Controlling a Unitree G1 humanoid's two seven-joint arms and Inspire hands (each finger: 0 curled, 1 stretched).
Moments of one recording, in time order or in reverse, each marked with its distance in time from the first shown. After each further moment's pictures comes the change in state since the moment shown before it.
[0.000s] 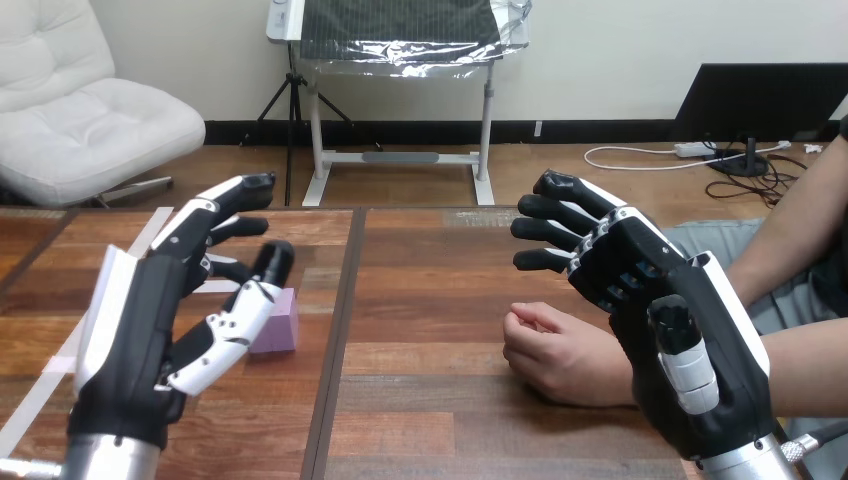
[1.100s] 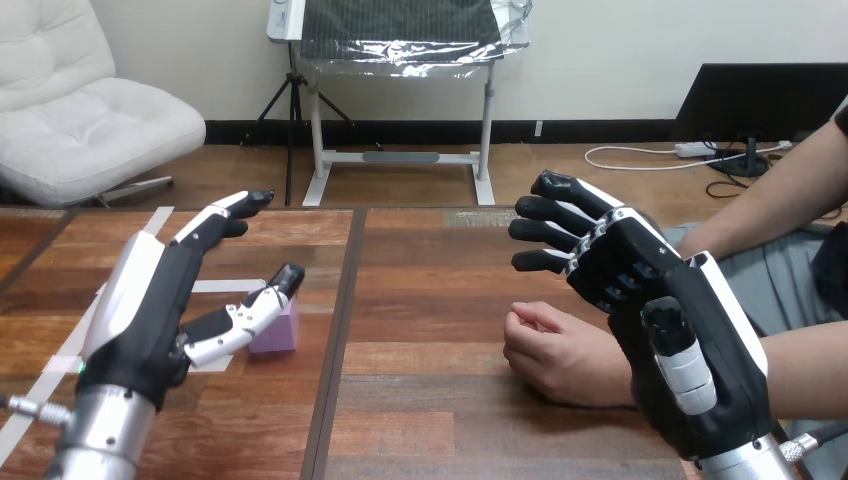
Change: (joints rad) left arm -0.194 0.118 -0.001 0.258 0.139 0.061 -0.008; right arm 0.000 0.000 0.000 0.000 -0.009 0.000 0.000
